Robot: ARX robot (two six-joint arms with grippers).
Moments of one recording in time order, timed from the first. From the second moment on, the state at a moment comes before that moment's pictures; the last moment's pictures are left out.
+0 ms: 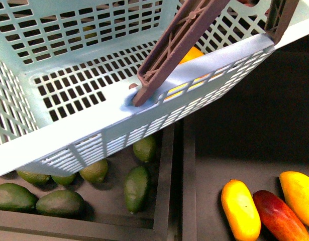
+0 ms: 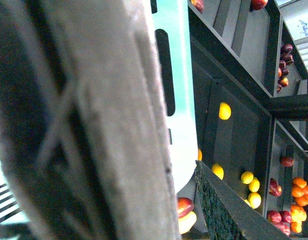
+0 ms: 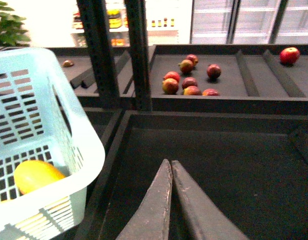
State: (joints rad) left arm -0.64 1.61 1.39 -0.37 -0.02 -1.04; right arm 0.04 0.93 0.22 0.71 0.01 0.01
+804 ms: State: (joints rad) left arm -0.64 1.61 1.39 -0.37 -0.02 -1.04; right arm 0.00 0.52 0.02 0.51 0.00 0.01
